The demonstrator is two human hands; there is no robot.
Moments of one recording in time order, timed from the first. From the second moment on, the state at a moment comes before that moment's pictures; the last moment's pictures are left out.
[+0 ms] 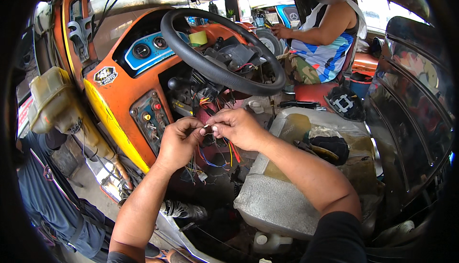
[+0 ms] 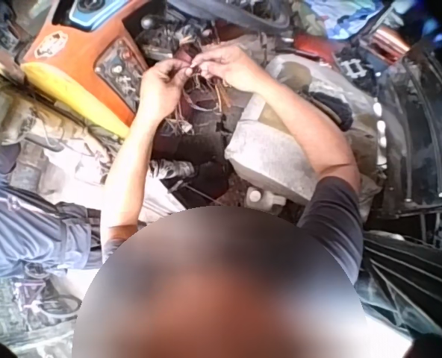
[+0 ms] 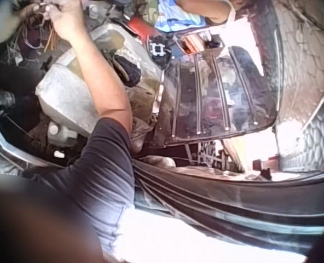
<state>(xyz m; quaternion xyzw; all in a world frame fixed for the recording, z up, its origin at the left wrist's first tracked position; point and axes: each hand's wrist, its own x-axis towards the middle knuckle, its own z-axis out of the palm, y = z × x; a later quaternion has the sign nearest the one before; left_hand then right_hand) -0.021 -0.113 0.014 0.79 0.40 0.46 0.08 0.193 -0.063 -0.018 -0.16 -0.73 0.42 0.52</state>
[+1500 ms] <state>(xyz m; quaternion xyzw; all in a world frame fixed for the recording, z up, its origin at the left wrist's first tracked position) -0.014 -0.114 0.019 0.76 0.44 0.46 0.13 0.184 -0.074 -0.014 -0.12 -0.77 0.00 0.63</state>
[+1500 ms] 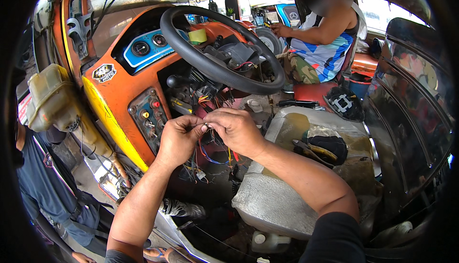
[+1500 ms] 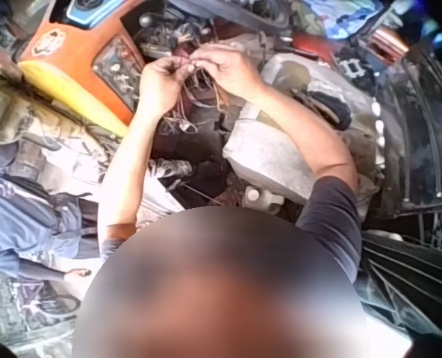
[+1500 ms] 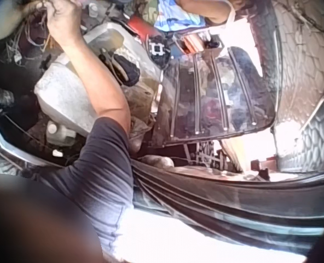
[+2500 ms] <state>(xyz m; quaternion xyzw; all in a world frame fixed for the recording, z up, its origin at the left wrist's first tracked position) -0.020 -0.100 0.026 0.79 0.44 0.38 0.17 0.188 -0.047 -0.030 -0.13 -0.79 0.10 0.58</state>
